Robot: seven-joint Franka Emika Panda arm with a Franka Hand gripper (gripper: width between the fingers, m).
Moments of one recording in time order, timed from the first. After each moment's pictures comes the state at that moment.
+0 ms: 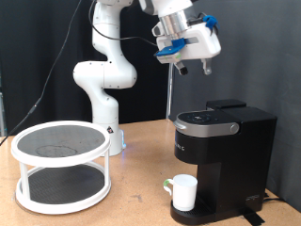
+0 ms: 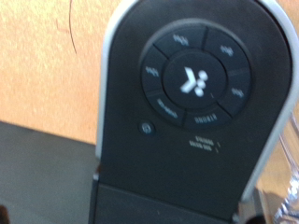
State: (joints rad) arm -0.37 -0.25 0.42 -2.09 0.44 1.98 2.07
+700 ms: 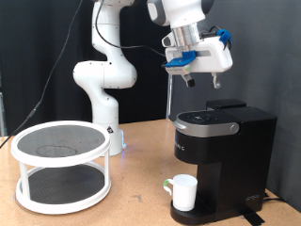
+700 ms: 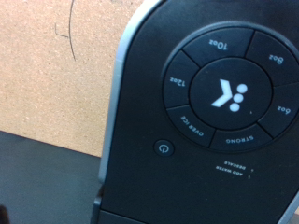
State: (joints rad) arm -0.37 -0.17 0.47 -2.09 0.41 2.06 2.09
